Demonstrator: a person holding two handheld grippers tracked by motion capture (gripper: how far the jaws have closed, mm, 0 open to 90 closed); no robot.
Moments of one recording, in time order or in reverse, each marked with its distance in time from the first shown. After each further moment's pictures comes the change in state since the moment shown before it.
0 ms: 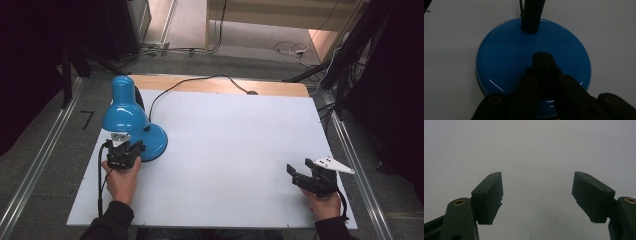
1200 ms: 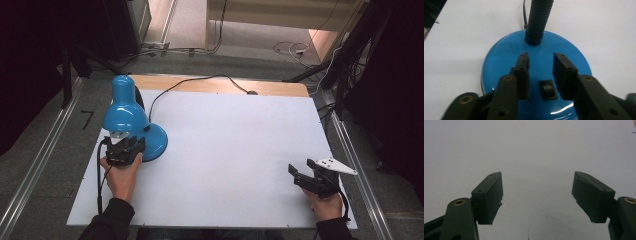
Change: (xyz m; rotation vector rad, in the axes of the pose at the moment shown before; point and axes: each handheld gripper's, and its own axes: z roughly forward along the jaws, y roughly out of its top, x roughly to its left) left arm 0.005 0.007 -0.003 -0.040 0.024 -0.012; right arm -0.003 -0.001 -0.003 -0.008 -0.003 0.013
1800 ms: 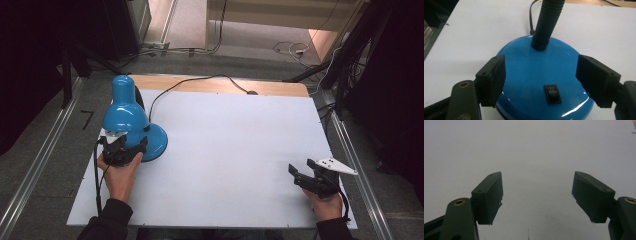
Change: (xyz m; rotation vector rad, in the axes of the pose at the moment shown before) left arm 0.004 0.003 -0.006 -0.013 0.004 -0.022; right arm 0.000 0.000 0.000 -0.003 0.001 0.000
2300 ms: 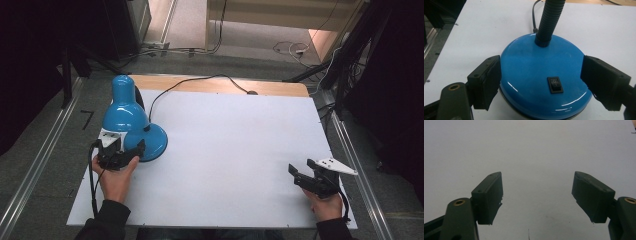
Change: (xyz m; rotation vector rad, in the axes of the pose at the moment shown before) left arm 0.003 -0.004 -0.014 -0.022 0.015 -0.021; right arm 0.001 0.000 -0.001 0.000 -0.002 0.002
